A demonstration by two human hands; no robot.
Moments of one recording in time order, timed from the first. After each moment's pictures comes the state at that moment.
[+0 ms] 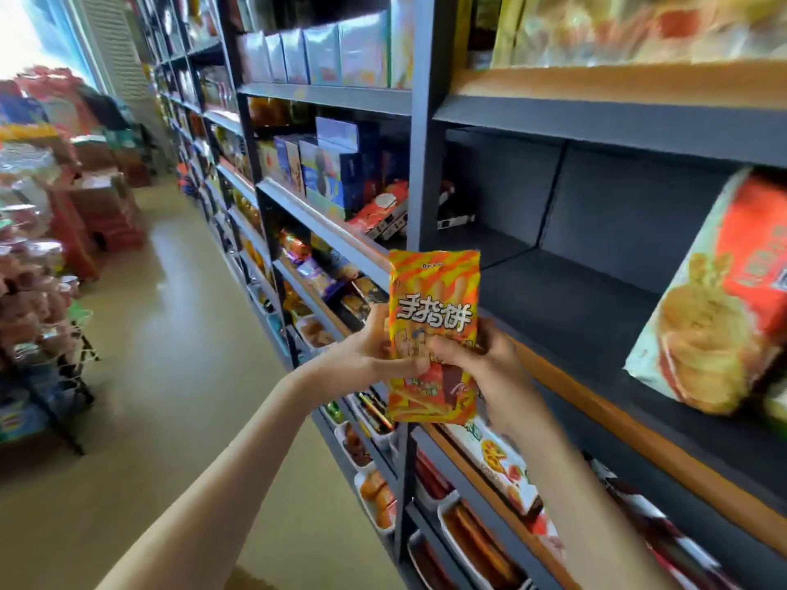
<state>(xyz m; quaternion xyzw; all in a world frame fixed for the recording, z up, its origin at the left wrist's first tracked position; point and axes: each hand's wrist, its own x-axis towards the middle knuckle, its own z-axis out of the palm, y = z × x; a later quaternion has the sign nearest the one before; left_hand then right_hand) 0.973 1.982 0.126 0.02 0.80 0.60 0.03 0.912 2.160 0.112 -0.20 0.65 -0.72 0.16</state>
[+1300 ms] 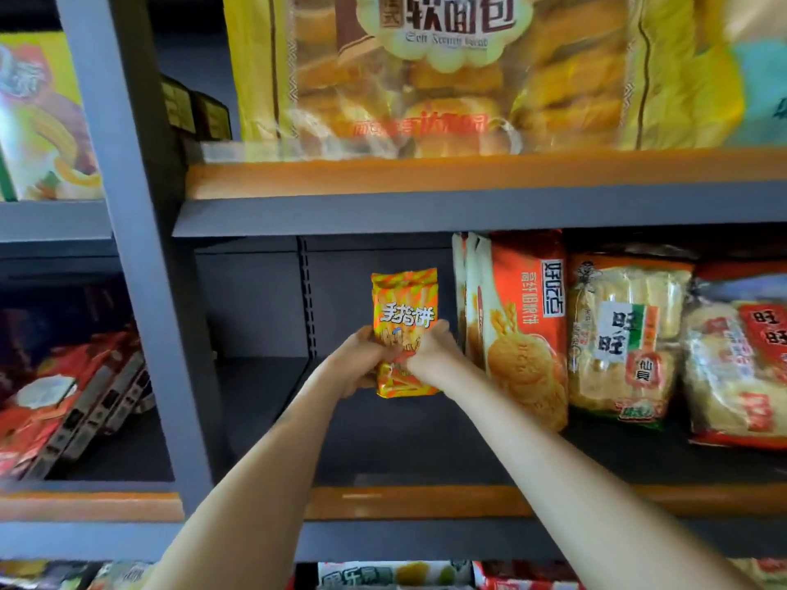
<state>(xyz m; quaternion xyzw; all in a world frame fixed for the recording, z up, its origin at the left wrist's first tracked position) 0.668 2.118 0.155 0.23 0.73 0.61 0.21 0.751 2.217 0.169 0.24 0.87 -0.40 -0.18</state>
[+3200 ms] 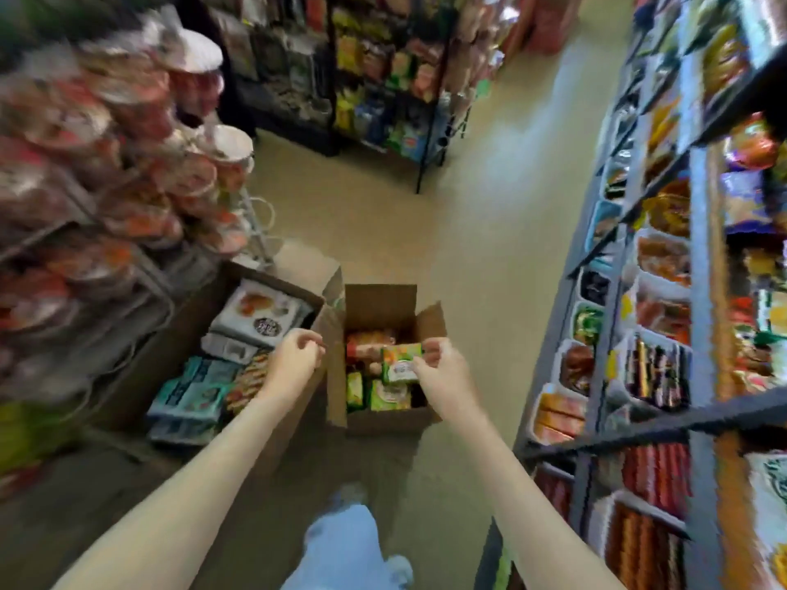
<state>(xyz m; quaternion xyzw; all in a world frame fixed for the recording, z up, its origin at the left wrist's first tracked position) 1.384 1.967 -0.130 -0.73 0.42 0.46 -0.27 1.172 2.002 -0.079 -0.48 0.73 -0.25 0.42</state>
